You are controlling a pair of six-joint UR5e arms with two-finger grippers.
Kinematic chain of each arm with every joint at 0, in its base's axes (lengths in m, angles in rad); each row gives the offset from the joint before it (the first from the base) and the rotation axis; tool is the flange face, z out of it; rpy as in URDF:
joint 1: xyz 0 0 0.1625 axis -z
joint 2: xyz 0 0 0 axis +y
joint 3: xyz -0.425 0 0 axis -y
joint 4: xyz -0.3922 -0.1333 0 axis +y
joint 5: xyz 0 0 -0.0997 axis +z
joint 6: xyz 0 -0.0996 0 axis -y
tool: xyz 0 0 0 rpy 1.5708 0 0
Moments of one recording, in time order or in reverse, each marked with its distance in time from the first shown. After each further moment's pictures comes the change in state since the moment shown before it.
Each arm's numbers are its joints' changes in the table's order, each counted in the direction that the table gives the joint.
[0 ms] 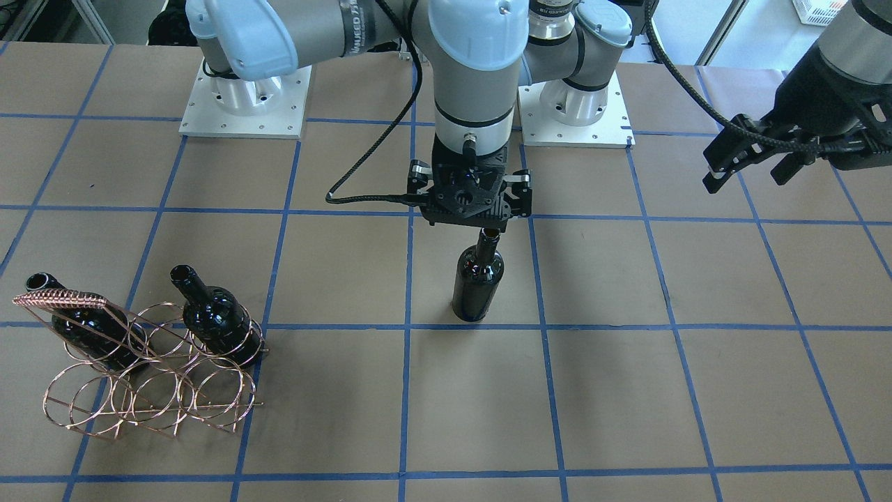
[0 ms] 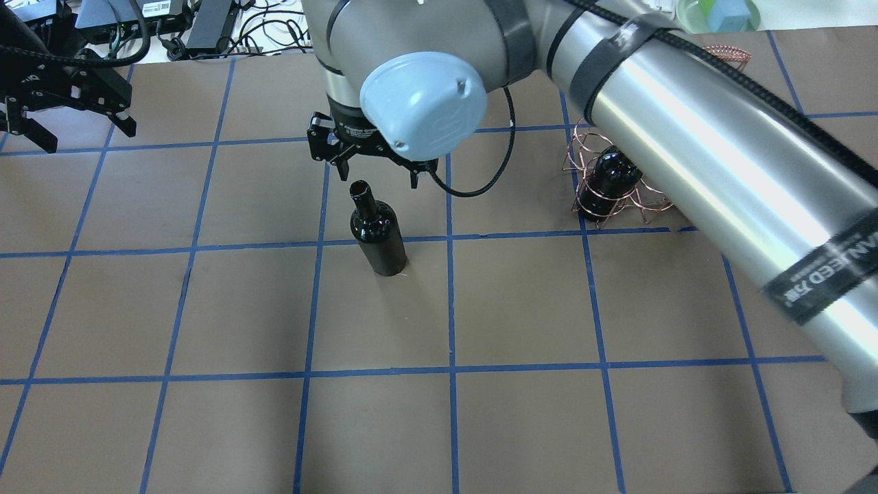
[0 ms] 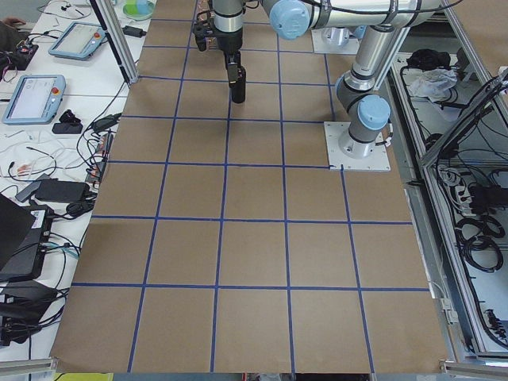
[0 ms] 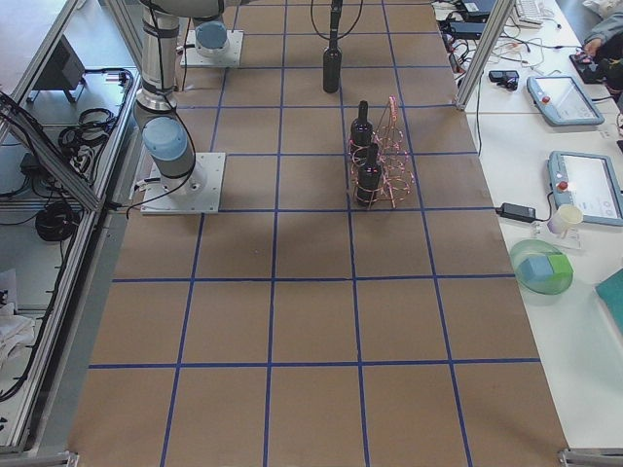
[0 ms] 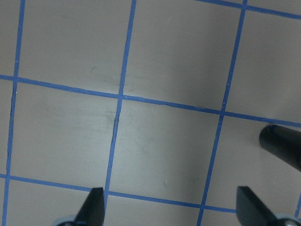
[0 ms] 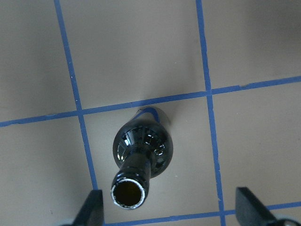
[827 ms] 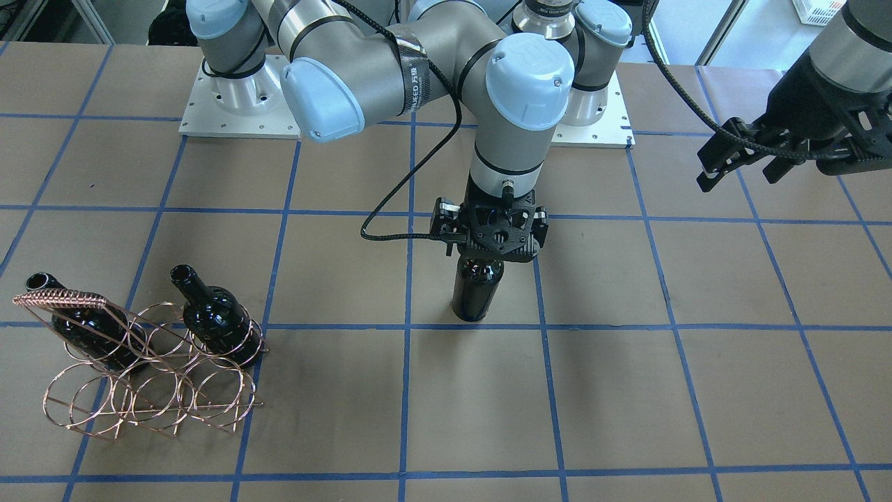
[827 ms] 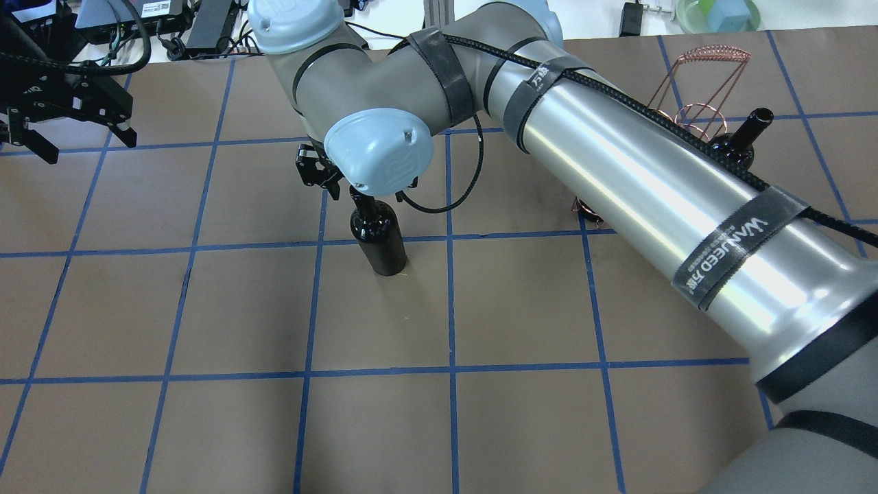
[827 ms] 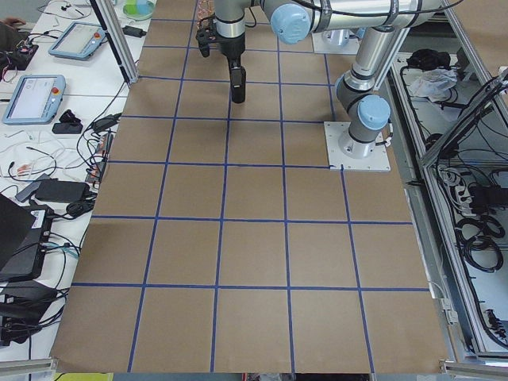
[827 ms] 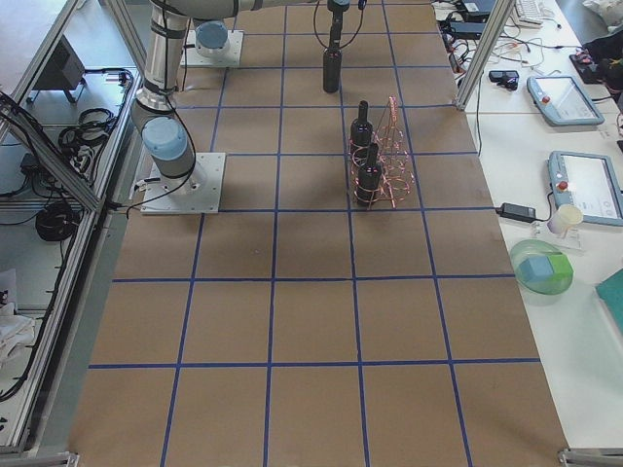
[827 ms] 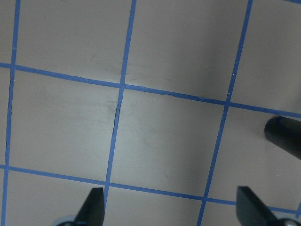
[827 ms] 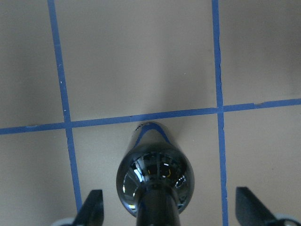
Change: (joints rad) left arm -0.008 -0.006 -0.029 0.011 -0.006 -0.001; right arm -0.032 -0.078 0.011 0.080 0.077 -0.025
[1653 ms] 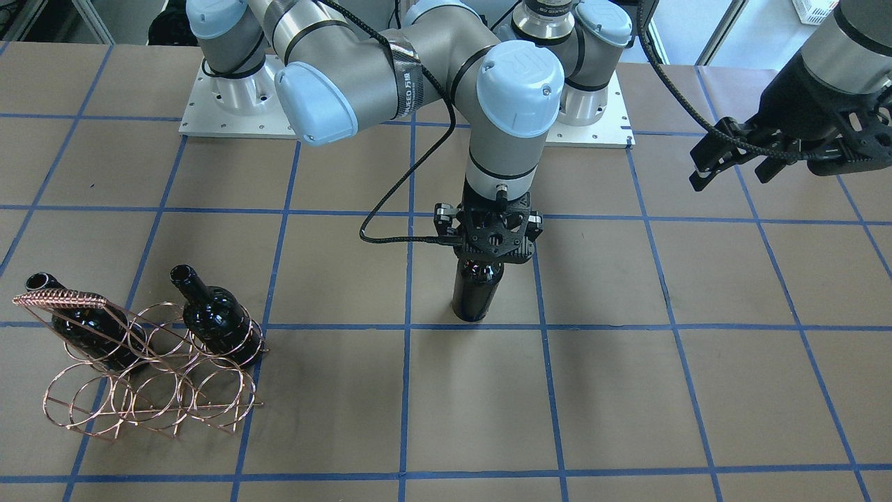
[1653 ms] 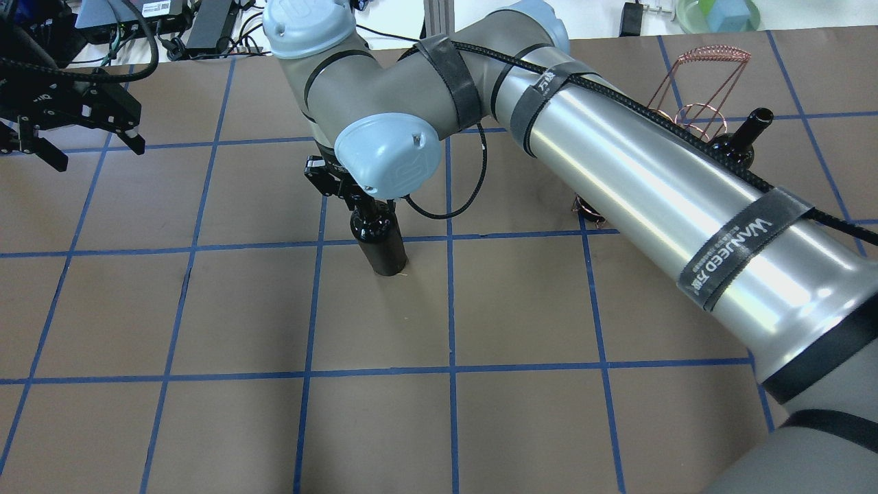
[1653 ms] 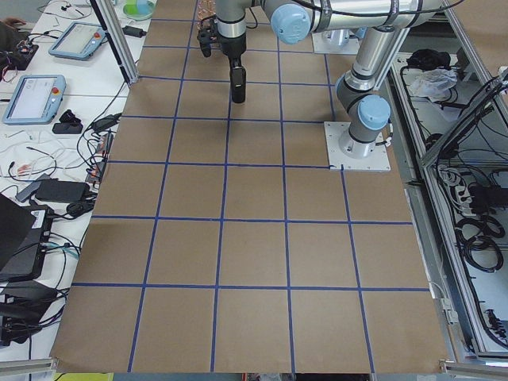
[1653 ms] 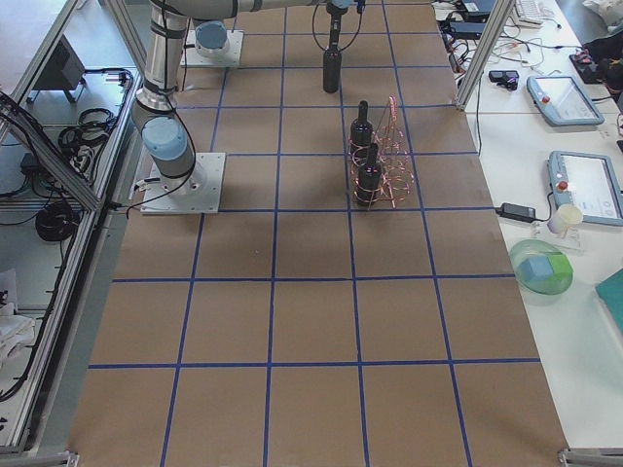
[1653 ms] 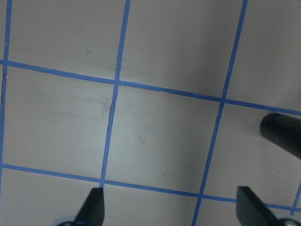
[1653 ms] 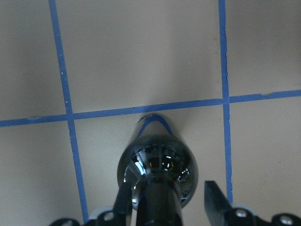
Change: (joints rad) left arm 0.006 -0.002 -0.004 0.007 0.010 -0.006; right arm 0.009 0.006 0.021 0.005 -0.040 -0.003
